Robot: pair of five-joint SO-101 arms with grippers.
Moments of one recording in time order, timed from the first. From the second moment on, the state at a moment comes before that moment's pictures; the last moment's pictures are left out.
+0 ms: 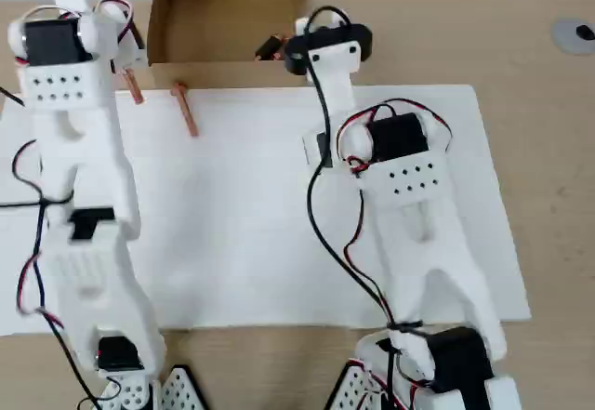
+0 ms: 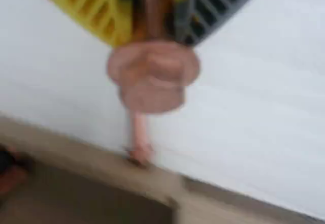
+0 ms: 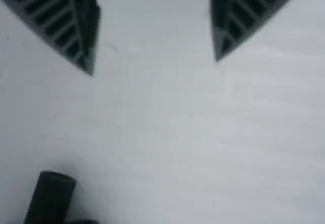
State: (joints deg) left arm -5.6 24.4 -65.1 100.5 6.6; right arm -18.5 -17.5 13.9 76.2 -10.6
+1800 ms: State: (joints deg) left arm -1.4 -50.9 33.5 61.6 6.6; right arm -6.0 27.8 -6.5 63.0 -8.0
